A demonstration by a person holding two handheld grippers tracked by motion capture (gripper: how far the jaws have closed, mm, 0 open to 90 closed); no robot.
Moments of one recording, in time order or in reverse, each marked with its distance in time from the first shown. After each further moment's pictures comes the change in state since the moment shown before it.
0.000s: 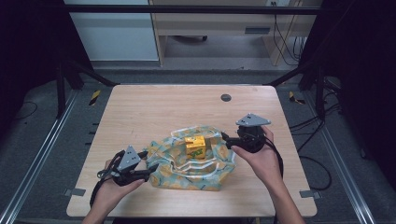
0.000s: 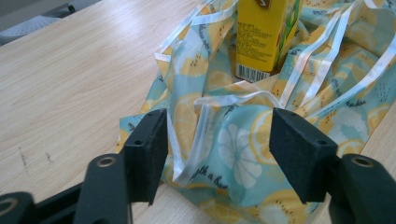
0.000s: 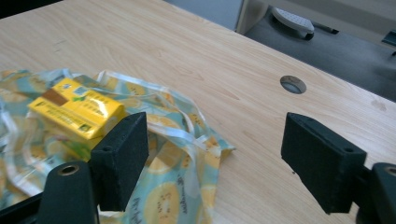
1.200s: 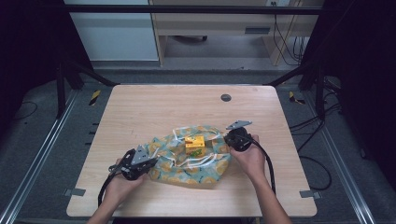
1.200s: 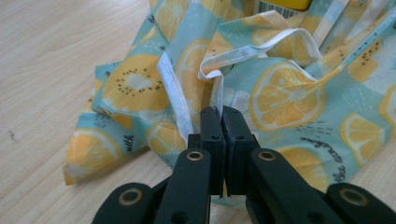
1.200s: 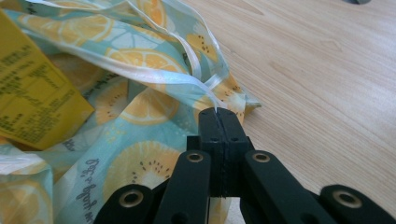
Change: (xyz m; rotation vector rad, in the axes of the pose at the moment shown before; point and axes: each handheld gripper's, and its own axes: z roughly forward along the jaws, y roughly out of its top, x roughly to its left) left arm 0.008 -0.021 0.043 0.164 -0.020 0.017; right arm -0.015 -0.049 0.086 0.242 0.035 0.038
